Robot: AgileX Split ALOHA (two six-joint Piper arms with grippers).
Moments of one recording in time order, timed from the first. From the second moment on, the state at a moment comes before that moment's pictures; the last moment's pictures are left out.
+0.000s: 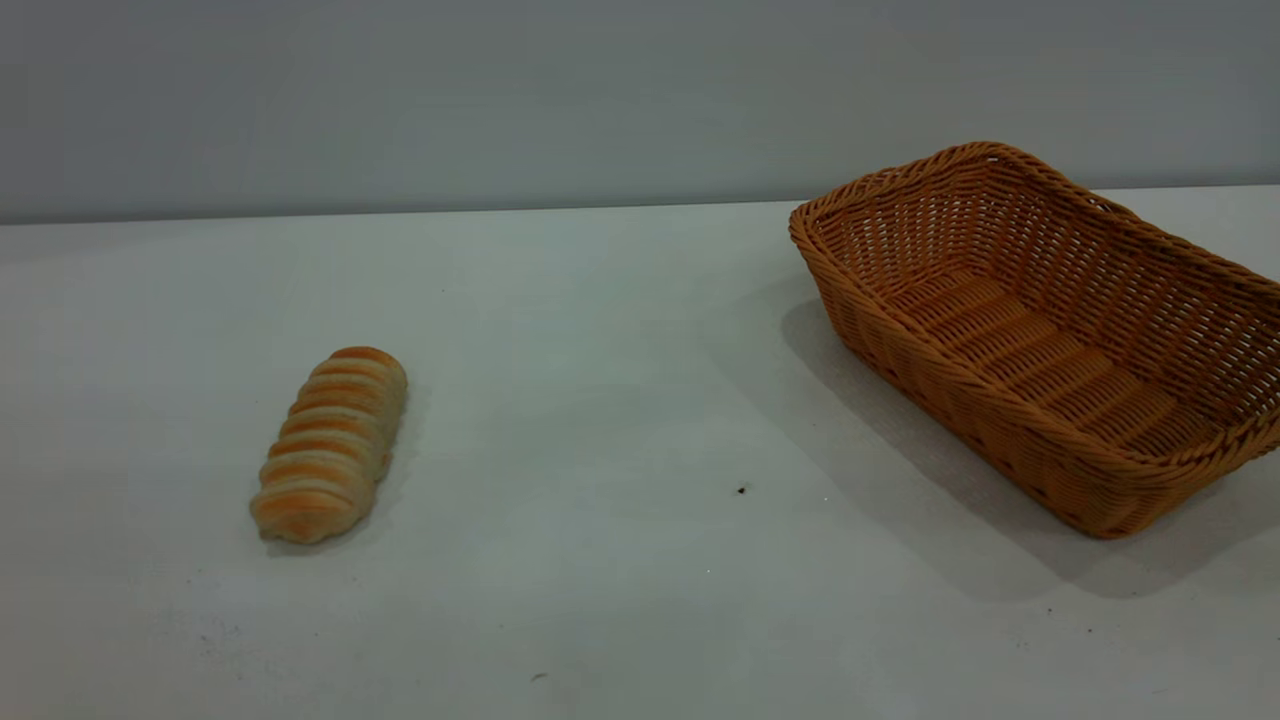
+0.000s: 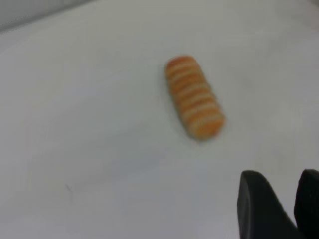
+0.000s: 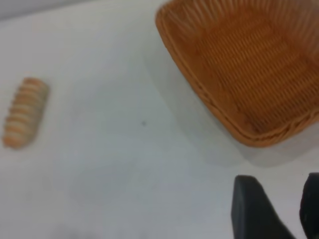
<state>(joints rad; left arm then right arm) -0.01 0.57 -0.51 -0.25 0.63 0.46 -0.07 0.61 -0.43 0.57 0.65 -0.28</state>
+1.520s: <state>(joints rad) -0.01 1.79 -1.23 -0.67 0.34 1.08 -0.07 1.63 -0.54 1.37 0.21 -0.98</state>
